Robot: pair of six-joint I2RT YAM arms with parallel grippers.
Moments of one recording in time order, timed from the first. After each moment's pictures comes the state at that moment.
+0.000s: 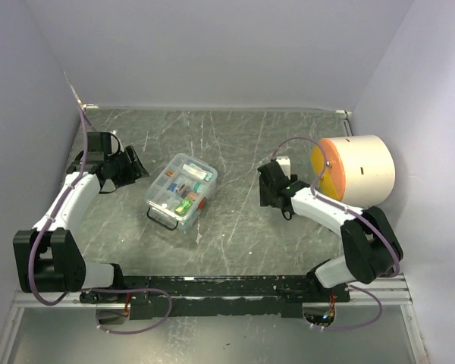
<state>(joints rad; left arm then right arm) 0.00 1.34 0.97 -0.52 0.26 -0.41 0.55 1.43 0.78 -0.37 0.46 0.39</state>
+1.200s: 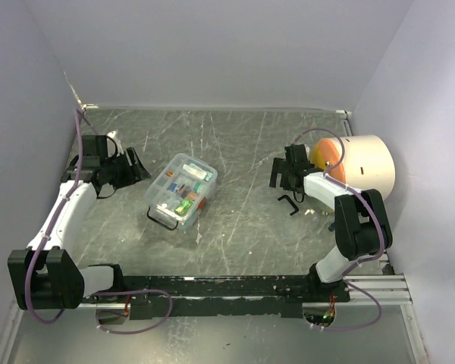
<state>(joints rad) 0.00 1.22 0.97 -0.57 0.31 -0.34 0.23 1.61 0.88 -0.21 0.19 0.32</state>
